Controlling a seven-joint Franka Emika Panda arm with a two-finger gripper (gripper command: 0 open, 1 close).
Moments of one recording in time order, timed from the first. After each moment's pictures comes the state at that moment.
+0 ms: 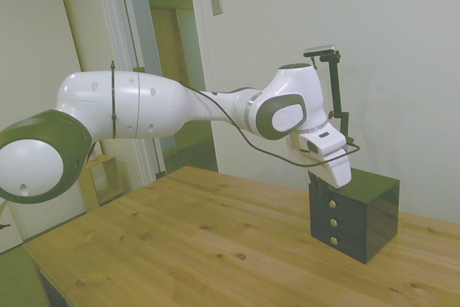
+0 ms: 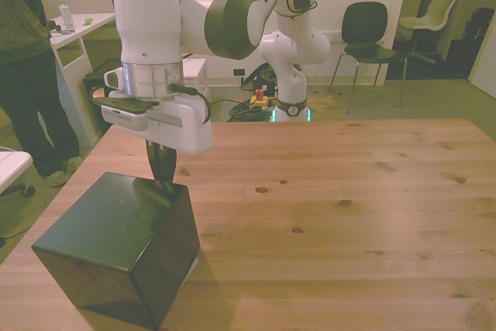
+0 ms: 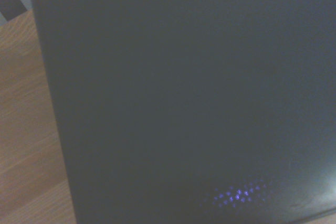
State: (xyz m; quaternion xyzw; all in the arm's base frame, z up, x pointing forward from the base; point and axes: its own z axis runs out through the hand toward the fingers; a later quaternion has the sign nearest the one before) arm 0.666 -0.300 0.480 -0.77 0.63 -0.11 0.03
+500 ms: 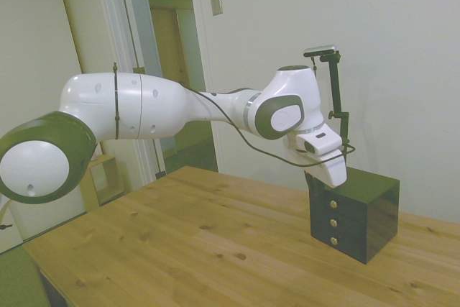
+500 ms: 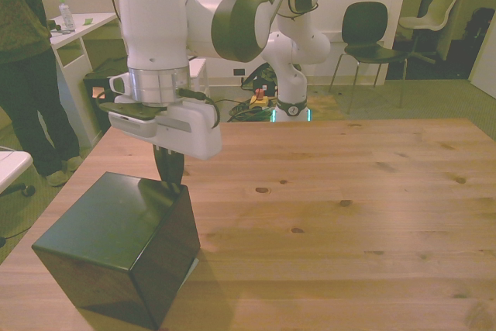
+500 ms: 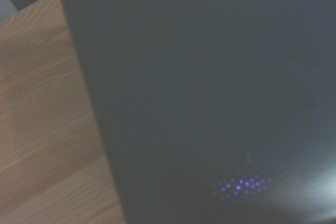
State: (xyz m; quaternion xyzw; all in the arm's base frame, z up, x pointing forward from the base) arm 0.666 -0.272 0.468 -0.78 0.62 -0.10 0.04
